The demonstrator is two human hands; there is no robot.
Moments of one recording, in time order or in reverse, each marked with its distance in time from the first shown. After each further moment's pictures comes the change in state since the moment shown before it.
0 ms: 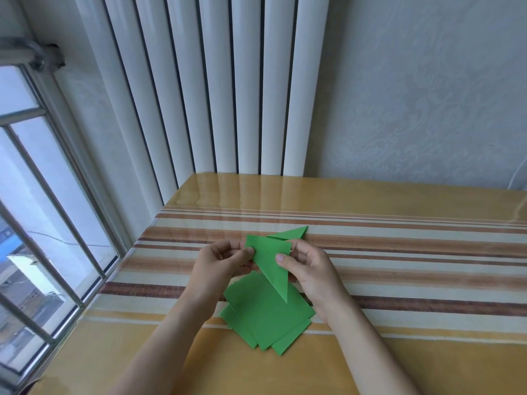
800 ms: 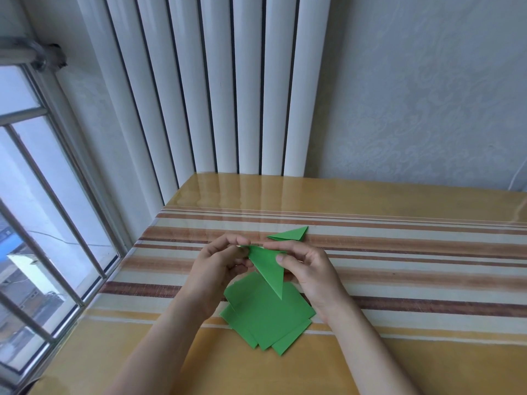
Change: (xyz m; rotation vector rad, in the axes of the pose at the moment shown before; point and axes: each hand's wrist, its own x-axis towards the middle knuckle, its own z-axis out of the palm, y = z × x) left_hand -0.003 0.011 -0.001 -0.225 -0.068 -0.083; right_hand -0.003 -0.006 0.002 0.012 -0.076 -0.055
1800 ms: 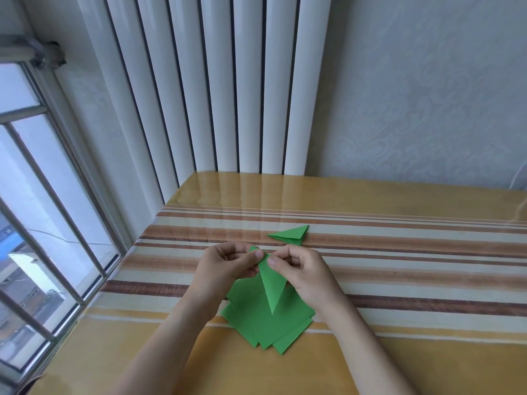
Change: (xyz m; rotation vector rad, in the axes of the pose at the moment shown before) left_hand 0.002 -0.010 0.000 0.238 0.022 0.054; right_hand 0.004 0.013 0.001 -0.243 -0.019 -0.034
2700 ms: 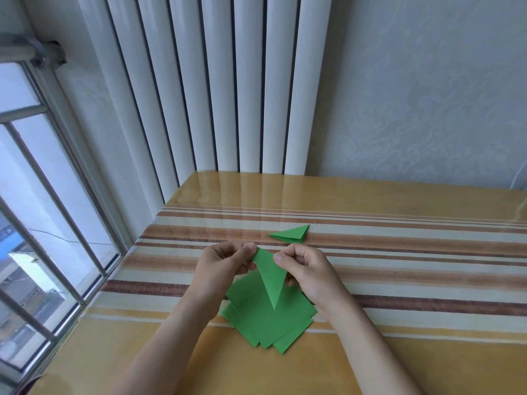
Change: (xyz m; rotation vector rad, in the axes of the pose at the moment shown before) left_hand 0.003 -0.003 0.002 -0.020 0.102 -0.011; right_hand 0.000 -0.002 -0.004 0.134 0.006 0.084
